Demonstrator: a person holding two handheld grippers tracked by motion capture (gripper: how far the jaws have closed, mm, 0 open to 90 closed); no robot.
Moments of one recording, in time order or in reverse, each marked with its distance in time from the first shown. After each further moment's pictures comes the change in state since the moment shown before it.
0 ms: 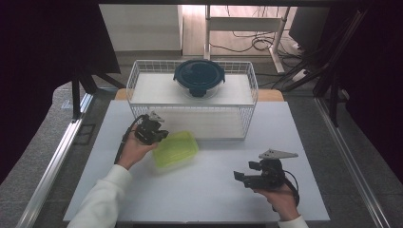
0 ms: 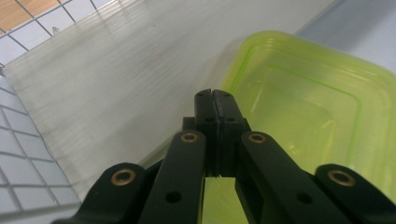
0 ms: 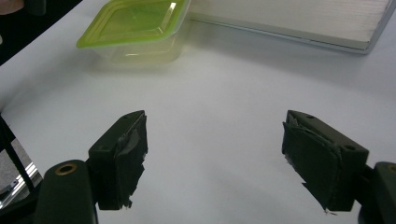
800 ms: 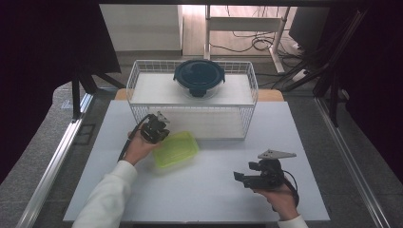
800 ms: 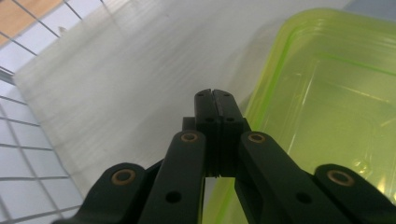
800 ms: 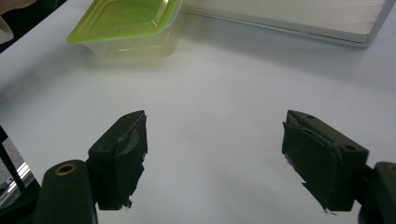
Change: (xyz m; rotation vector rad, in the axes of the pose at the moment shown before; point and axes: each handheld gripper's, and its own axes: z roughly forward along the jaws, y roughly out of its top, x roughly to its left) left arm 0.003 0.003 0.026 0.074 0.060 0.102; right arm -0.003 -0.002 0.004 0.018 -0.011 0.000
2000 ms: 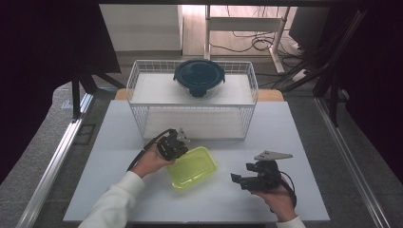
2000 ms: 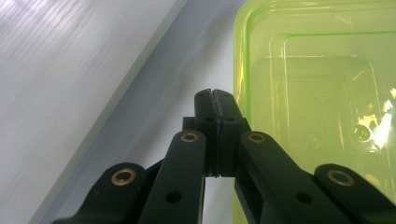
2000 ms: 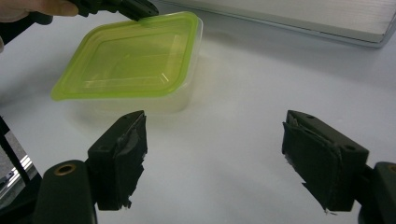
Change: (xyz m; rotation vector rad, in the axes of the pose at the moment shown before) left arm -0.077 0.011 -0.008 -0.007 -0.173 0.221; right arm 0.009 0.000 0.003 0.012 0.003 -0.018
